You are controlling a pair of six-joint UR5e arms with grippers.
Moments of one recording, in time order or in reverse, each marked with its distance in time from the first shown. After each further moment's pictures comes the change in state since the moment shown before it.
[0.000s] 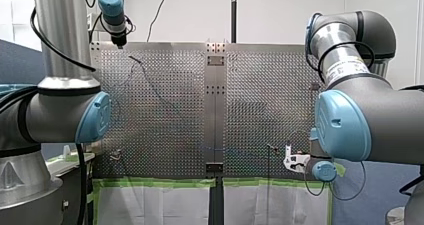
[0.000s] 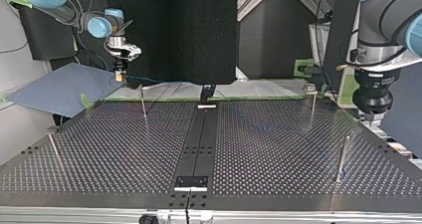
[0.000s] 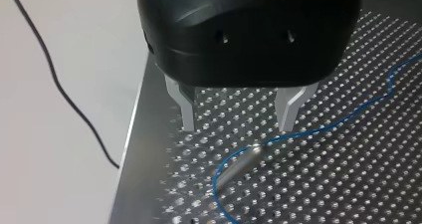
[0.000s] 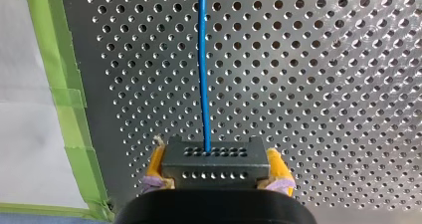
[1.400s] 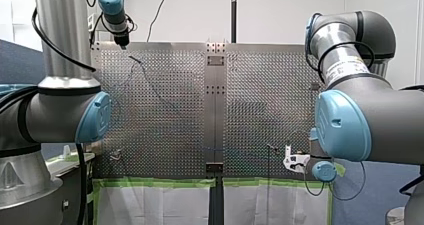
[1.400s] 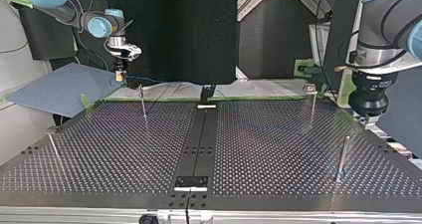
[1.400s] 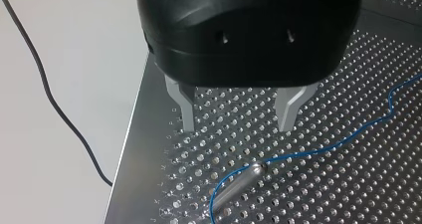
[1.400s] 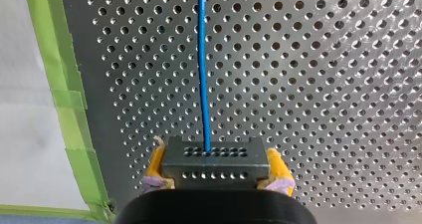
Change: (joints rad) left arm 0.000 -0.013 0.023 -0.022 0.050 -0.011; right arm 0.002 0.001 0.000 -0.001 0.000 0.005
